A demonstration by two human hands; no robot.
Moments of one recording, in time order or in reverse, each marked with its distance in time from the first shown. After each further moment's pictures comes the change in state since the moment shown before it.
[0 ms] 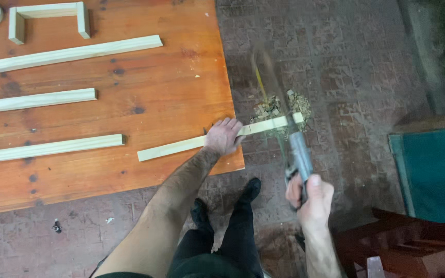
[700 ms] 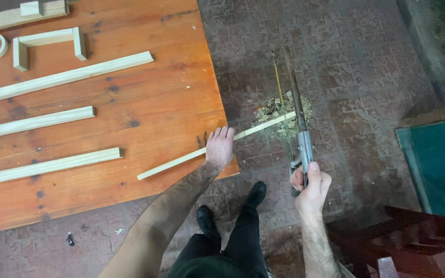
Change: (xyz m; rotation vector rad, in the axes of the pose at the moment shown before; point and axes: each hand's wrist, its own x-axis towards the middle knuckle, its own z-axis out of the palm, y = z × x) left_hand 0.000 0.046 -0.003 0.204 0.056 -0.239; right_hand 0.036 0.082 -0.056 0.031 0.265 -0.076
